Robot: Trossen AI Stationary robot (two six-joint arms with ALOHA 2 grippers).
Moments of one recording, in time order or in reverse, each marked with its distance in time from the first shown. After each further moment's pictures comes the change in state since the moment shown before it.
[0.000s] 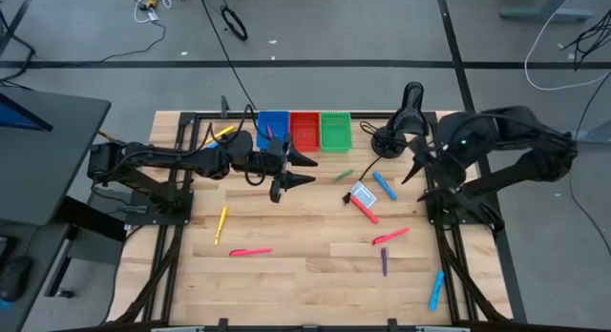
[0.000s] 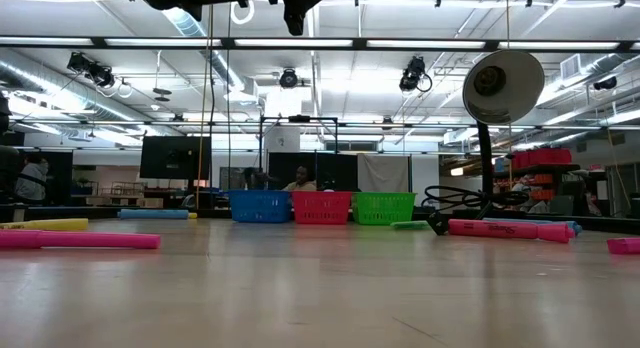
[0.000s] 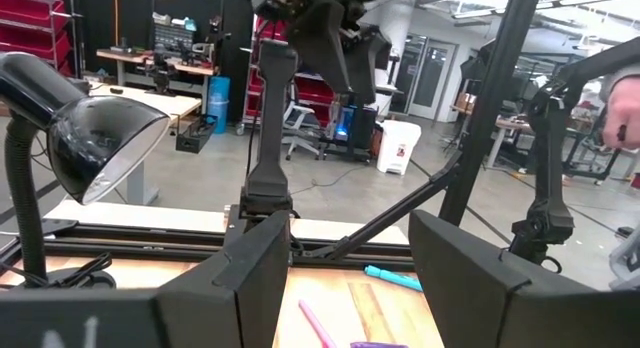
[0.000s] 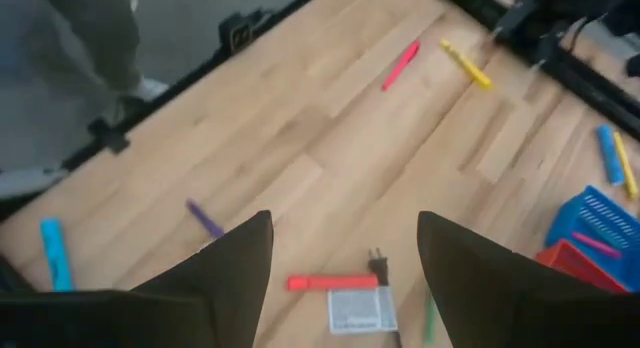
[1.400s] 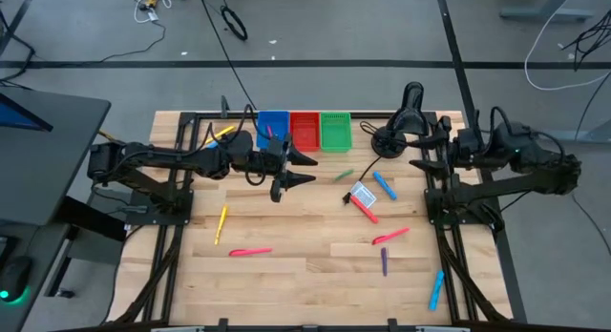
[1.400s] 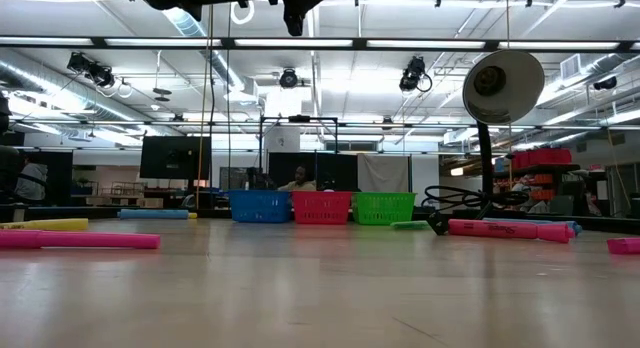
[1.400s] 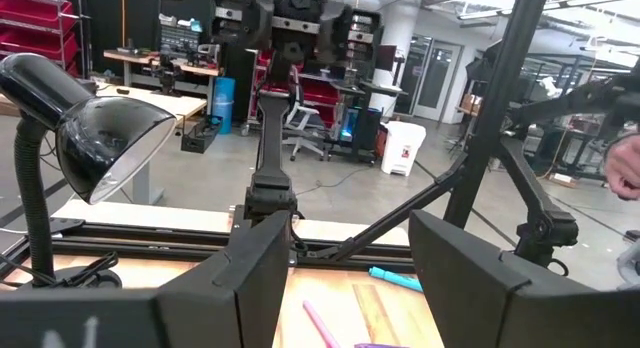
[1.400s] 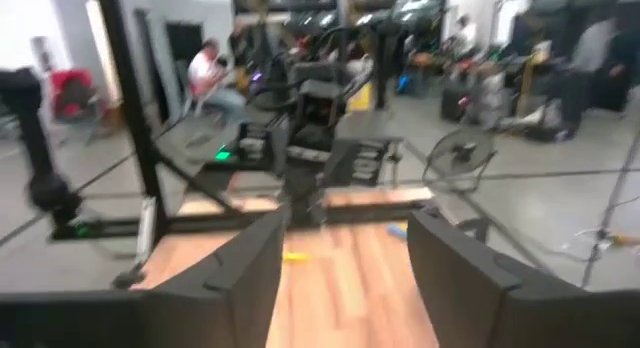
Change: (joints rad) left arm -0.001 0.000 0.000 0.000 -0.015 -0.001; right arm -0.002 -0.558 -0.662 0.944 0.405 0.661
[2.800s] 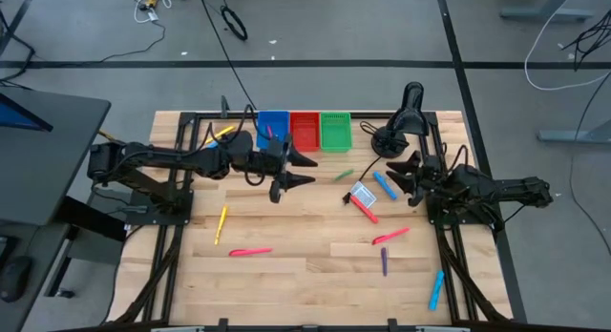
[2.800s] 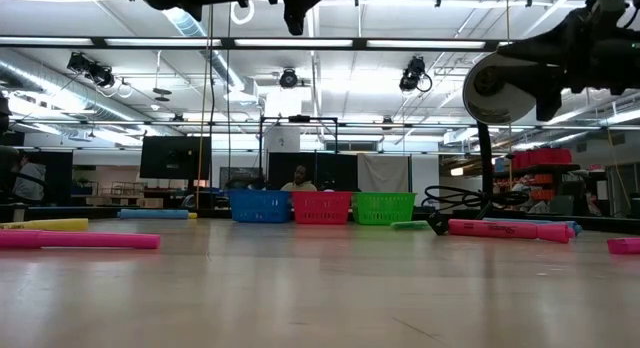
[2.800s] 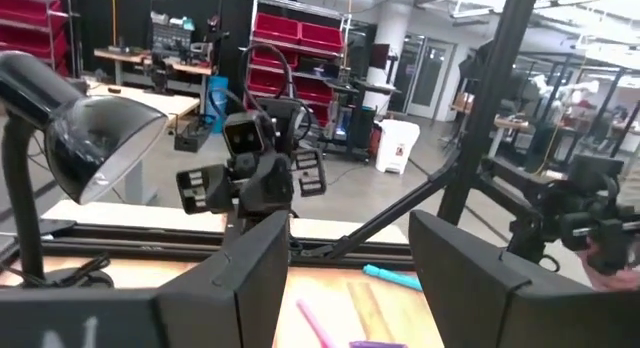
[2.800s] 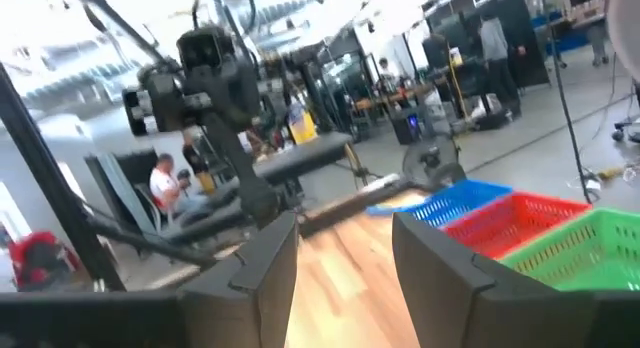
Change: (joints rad) left arm 0.000 -0.001 -0.001 -0.001 0.019 0.000; right arm 0.000 -0.486 -0.917 0.661 0.227 0.294
